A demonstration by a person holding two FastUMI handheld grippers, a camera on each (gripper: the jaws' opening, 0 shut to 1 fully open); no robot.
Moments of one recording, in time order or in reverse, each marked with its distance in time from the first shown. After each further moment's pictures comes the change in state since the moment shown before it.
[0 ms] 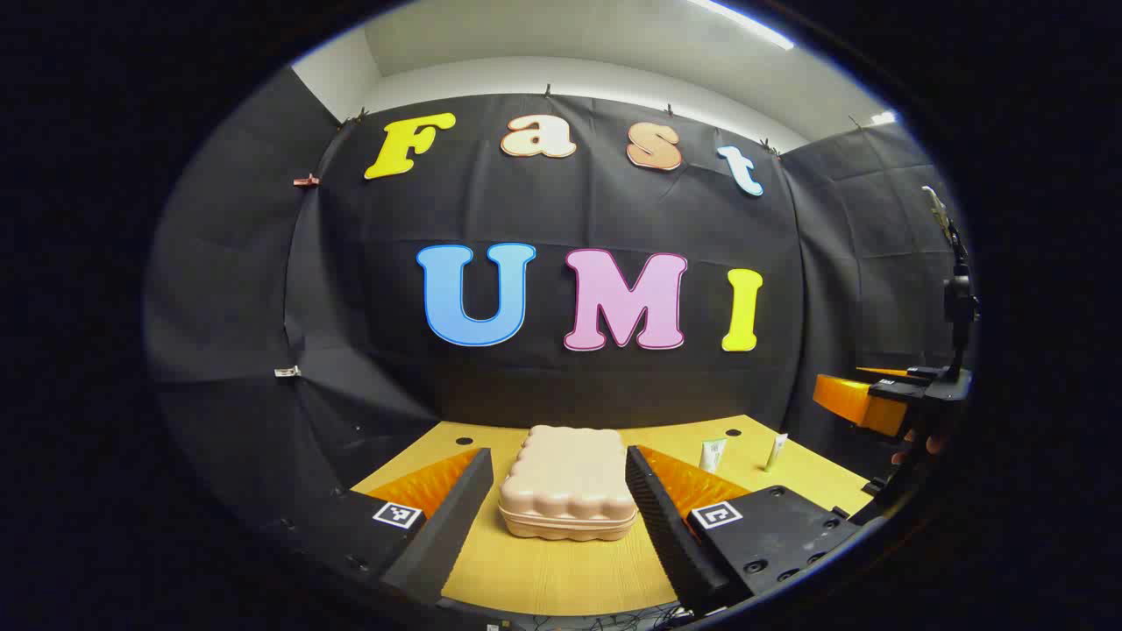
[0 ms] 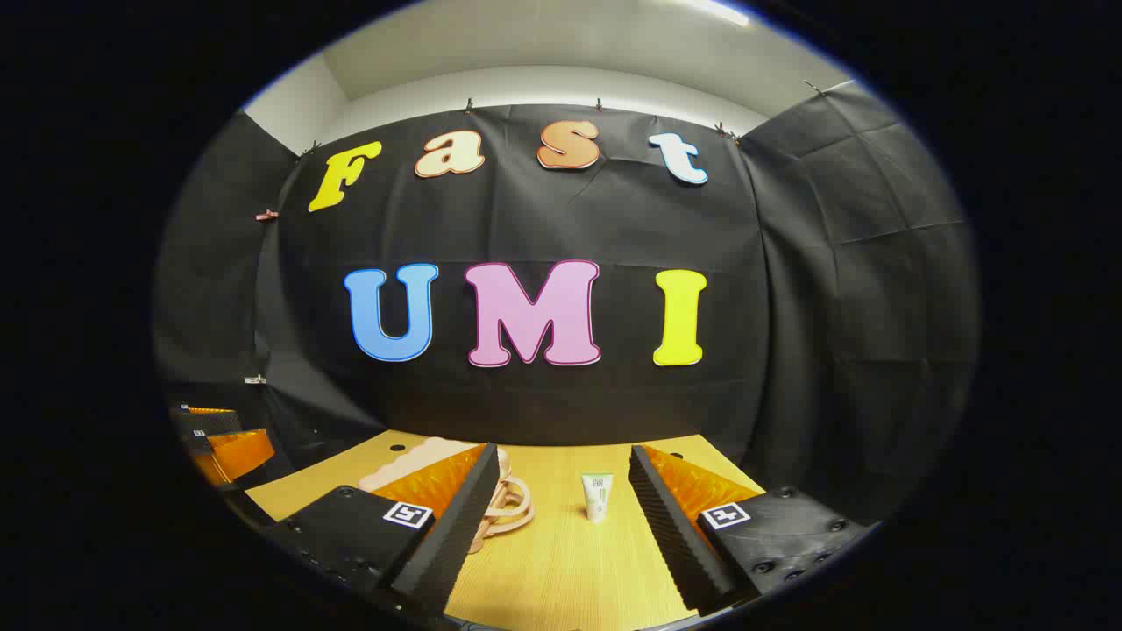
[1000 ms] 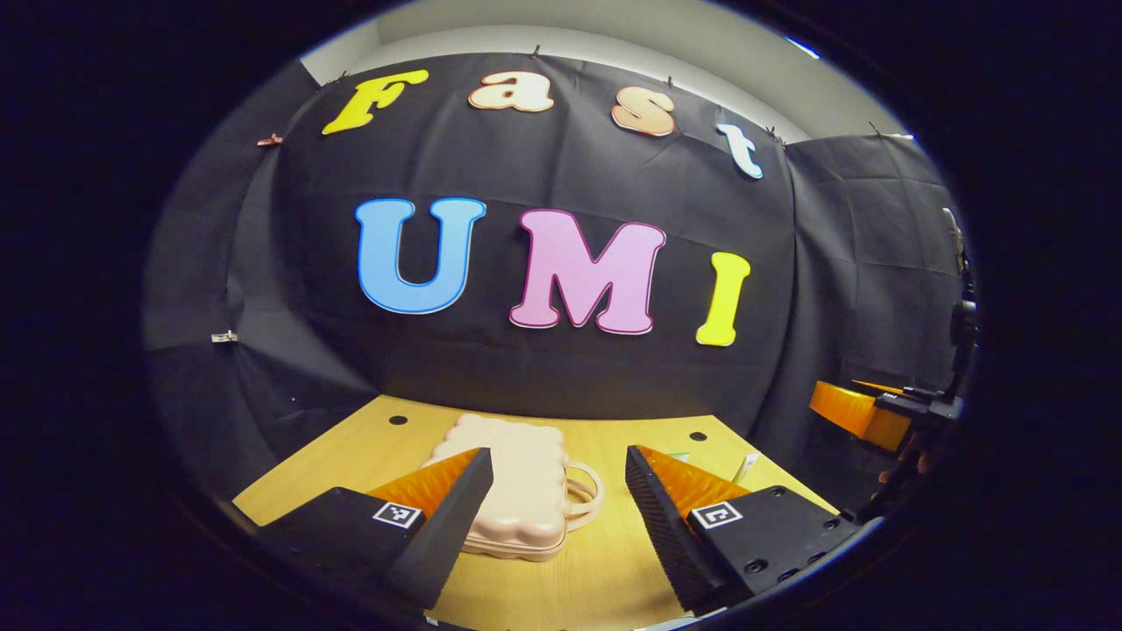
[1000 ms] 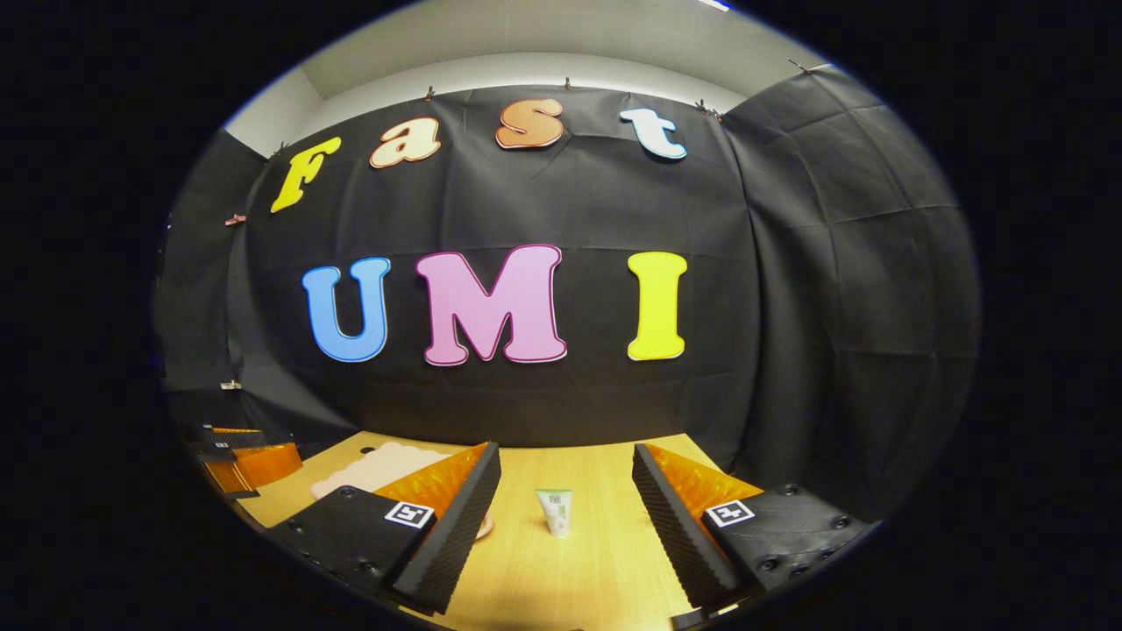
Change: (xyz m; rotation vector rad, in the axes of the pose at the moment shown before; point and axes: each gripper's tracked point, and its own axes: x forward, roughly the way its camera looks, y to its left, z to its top) left arm 0.133 -0.107 -0.017 -0.071 0.138 -0.118; right arm 0.099 -0.090 -0.006 0.020 0.044 -0.039
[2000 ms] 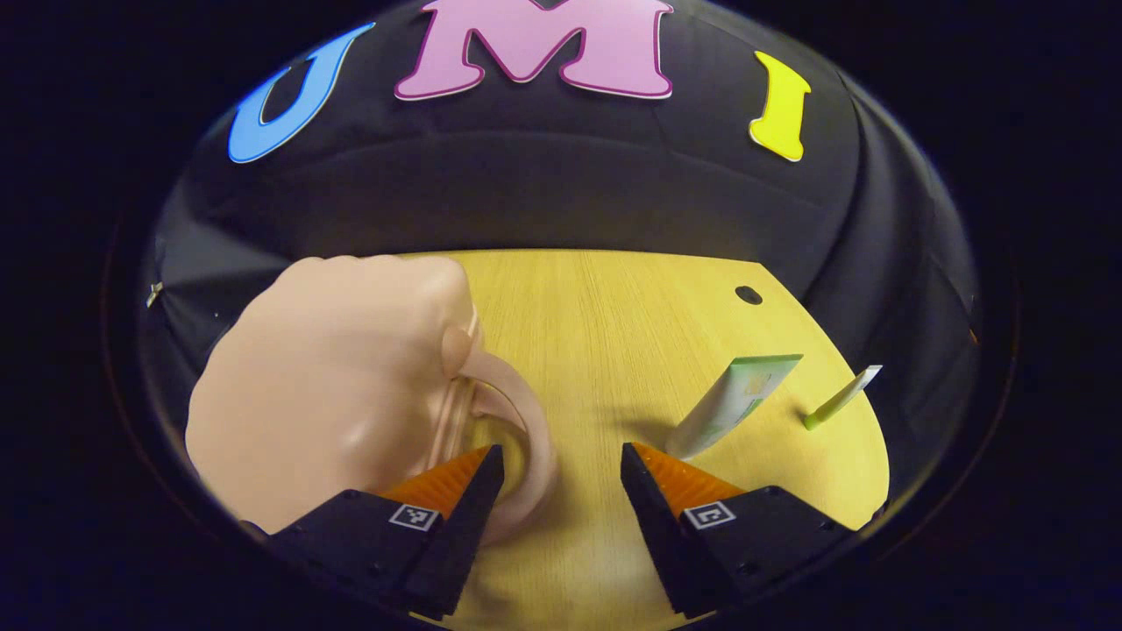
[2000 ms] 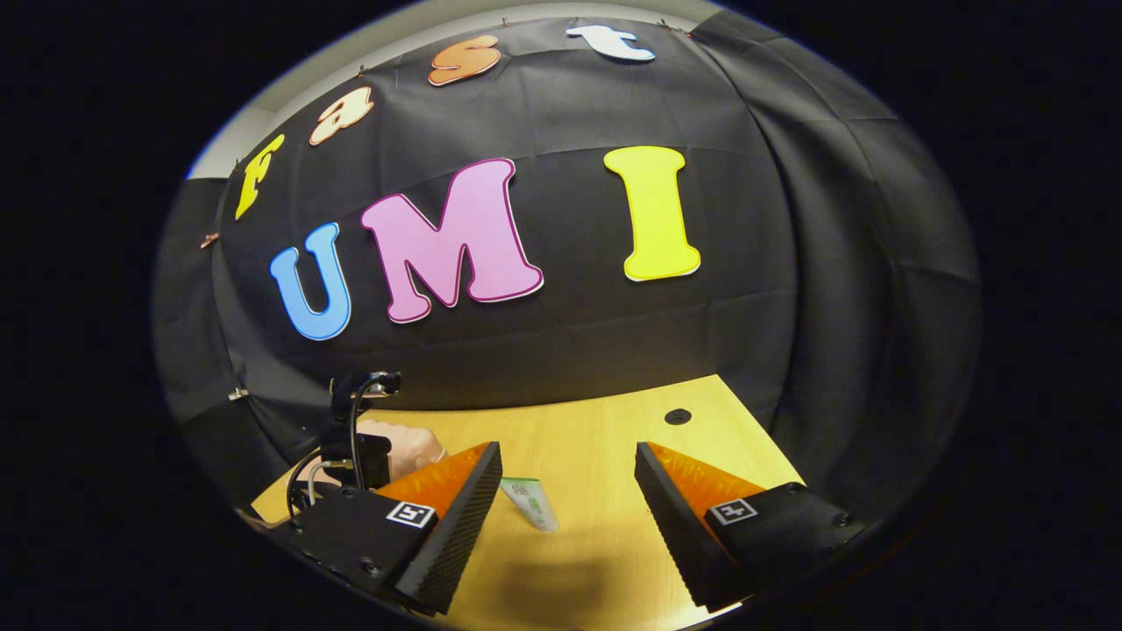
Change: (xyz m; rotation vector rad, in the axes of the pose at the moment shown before) left arm 0.253 -0.056 -0.216 0.041 0.627 0.071; right arm 0.115 -0.063 -0.093 0.123 0.244 0.105
